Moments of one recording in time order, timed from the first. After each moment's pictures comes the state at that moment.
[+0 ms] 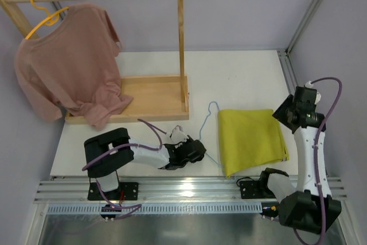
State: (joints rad) left arm -1.25 1.73 0.72 0.15 -0.49 -1.75; right arm -0.26 1.00 0.93 -0.83 0.11 0.43
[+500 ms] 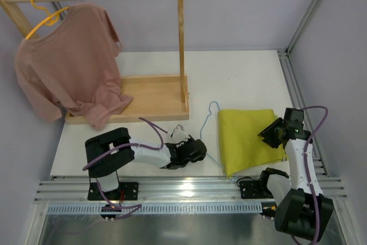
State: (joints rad) left arm -1.25 1.74 0.76 0.11 -0.49 -1.73; right arm -0.29 0.85 0.57 -0.71 -0.19 0.65
